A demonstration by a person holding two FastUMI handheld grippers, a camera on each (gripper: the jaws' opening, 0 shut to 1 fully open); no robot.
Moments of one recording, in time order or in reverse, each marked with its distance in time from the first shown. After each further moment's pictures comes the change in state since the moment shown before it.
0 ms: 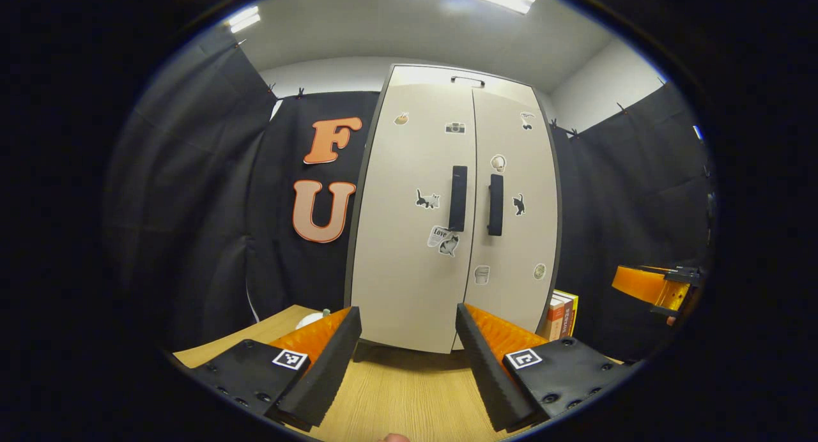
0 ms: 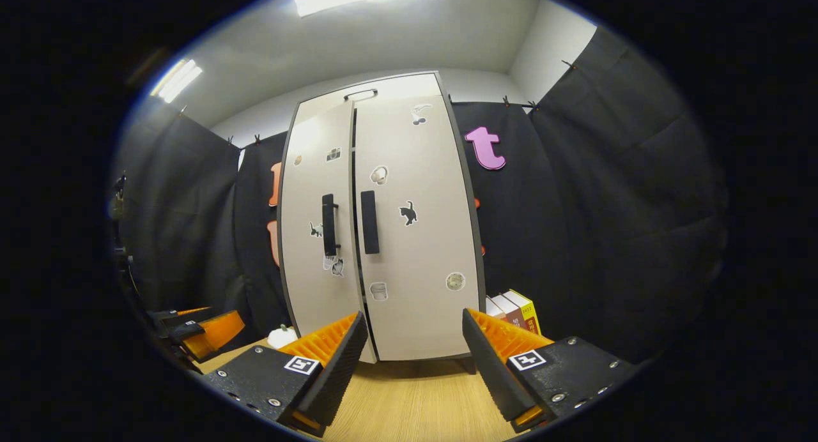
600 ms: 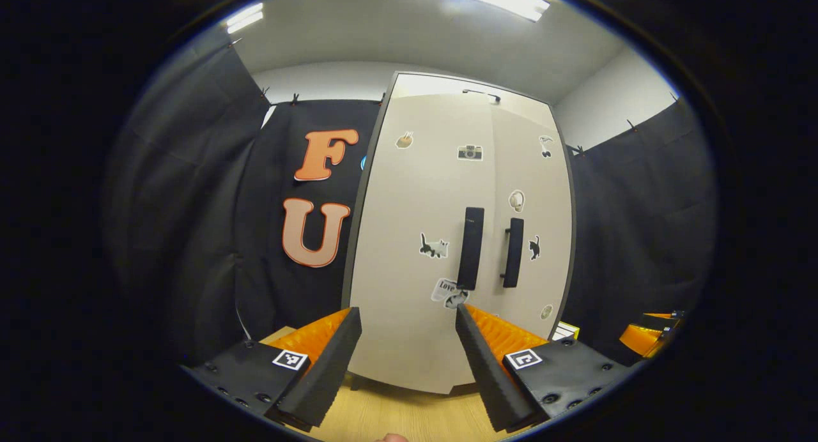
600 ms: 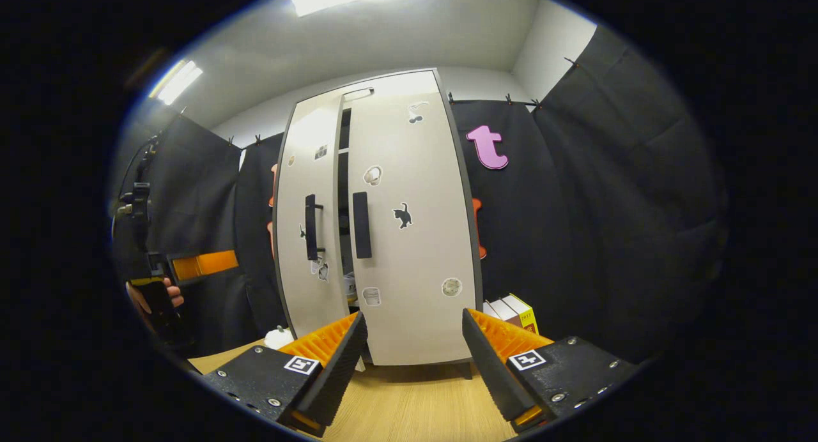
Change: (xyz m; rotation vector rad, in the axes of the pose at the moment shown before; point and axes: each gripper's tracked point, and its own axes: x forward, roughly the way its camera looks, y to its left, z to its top) left arm 0.064 0.006 0.064 -0.036 -0.025 -0.026; right arm 0.020 -0.005 0.012 0.000 0.000 0.045
